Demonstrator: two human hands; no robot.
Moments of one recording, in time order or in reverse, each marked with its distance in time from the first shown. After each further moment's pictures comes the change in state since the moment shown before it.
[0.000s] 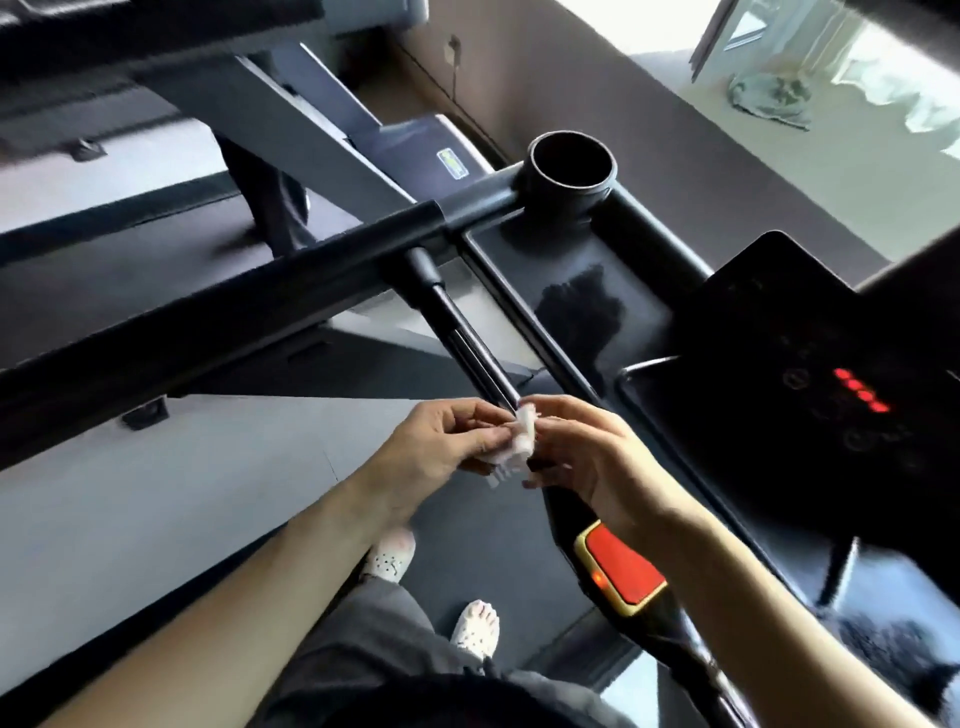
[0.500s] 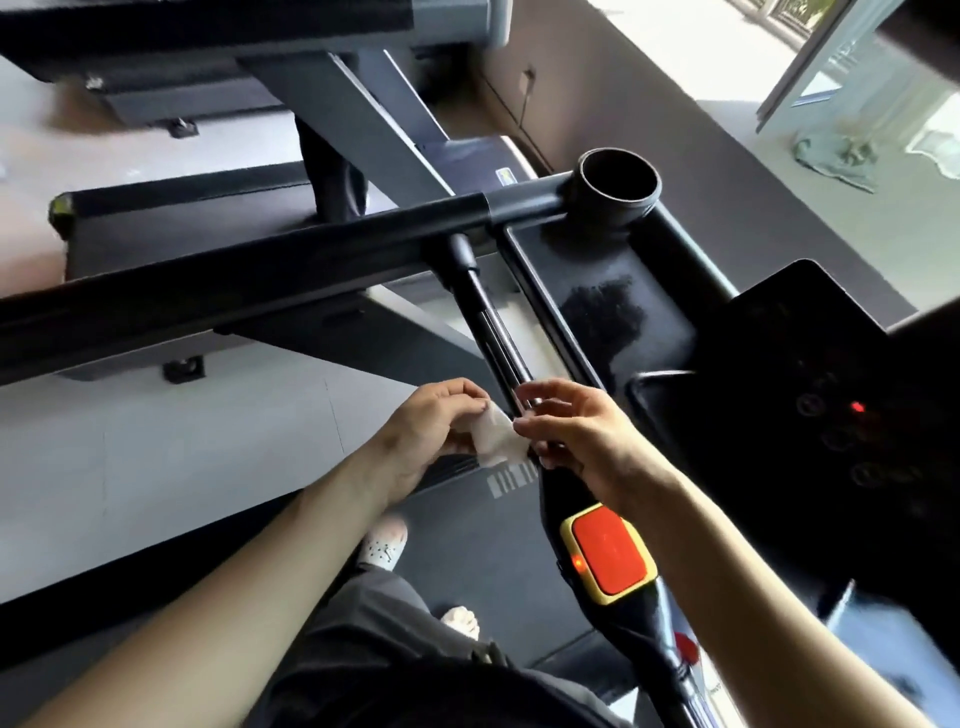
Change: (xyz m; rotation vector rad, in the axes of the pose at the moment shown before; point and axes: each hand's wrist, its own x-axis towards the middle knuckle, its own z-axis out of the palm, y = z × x) left_hand -0.013 -0.015 0.012 -0.142 0.212 -0.057; right_hand 0.013 -0.005 0.001 -0.191 -0.034 0.058
